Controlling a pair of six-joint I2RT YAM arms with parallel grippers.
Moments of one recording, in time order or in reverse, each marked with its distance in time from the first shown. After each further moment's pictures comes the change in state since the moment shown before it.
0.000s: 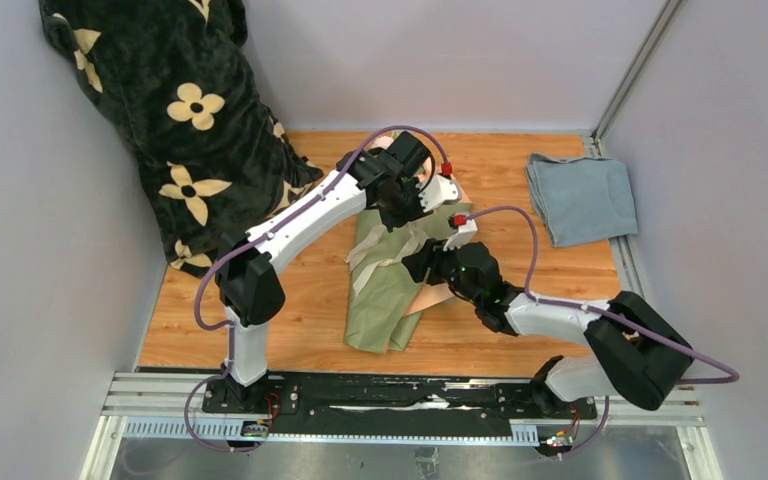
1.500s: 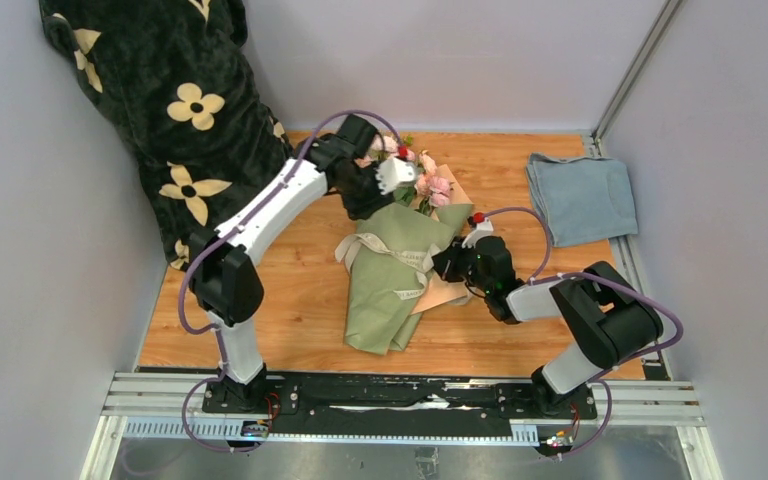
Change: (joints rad) left arm 0.170 -0.072 -0.088 0.016 0.094 0.138; right arm -0.250 0.247 -0.038 0.181 -0.213 0.060
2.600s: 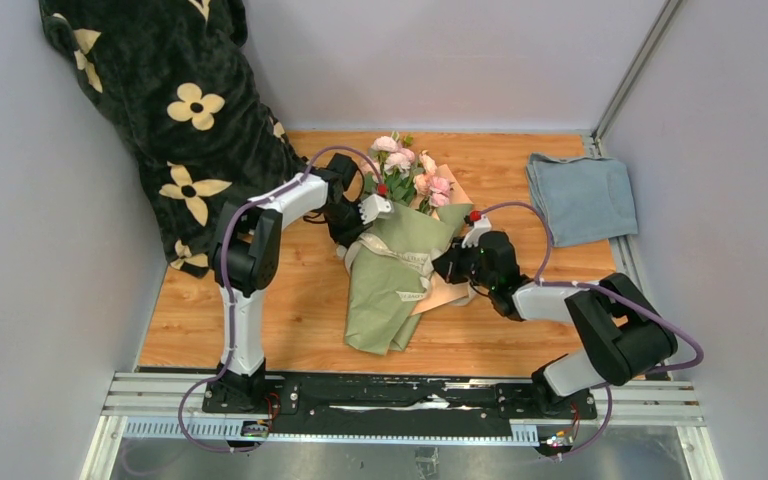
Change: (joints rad) left arm 0.206 0.213 -0.287 0.203 0.153 0.169; right arm -0.026 -0.094 0.021 -0.176 -0.104 -0.105
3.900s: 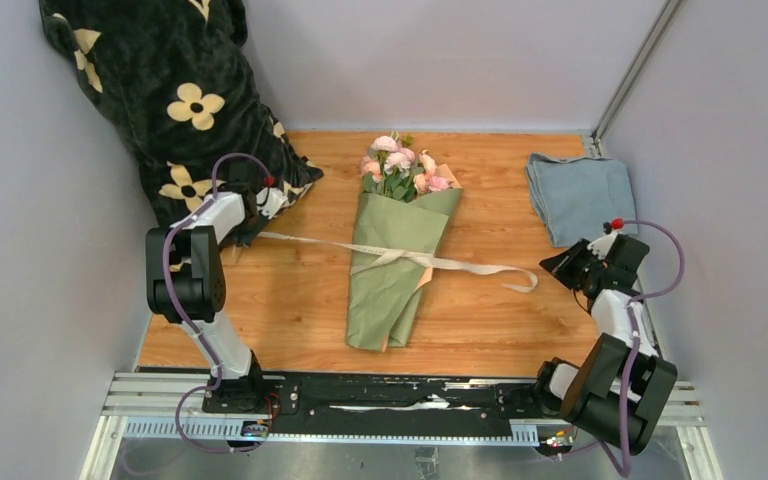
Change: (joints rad) left arm 0.435 -0.304 -0.366 0.217 -0.571 -0.188; right arm -0.928 -0.335 0.082 -0.751 -0.366 -0.134
